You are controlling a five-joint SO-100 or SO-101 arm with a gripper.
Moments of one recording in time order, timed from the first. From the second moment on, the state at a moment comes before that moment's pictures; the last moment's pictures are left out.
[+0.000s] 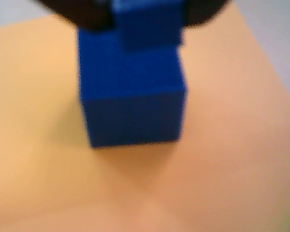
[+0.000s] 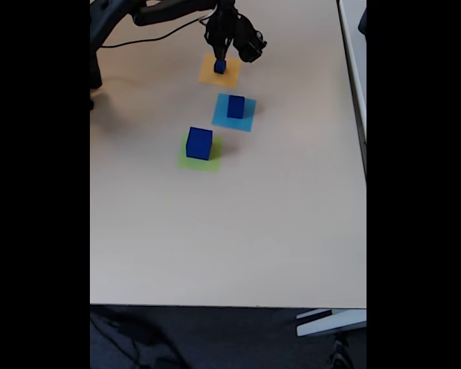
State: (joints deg) arm -12.5 46.8 38.1 89.9 126.2
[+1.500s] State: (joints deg) arm -12.7 46.7 42.6 87.5 126.8
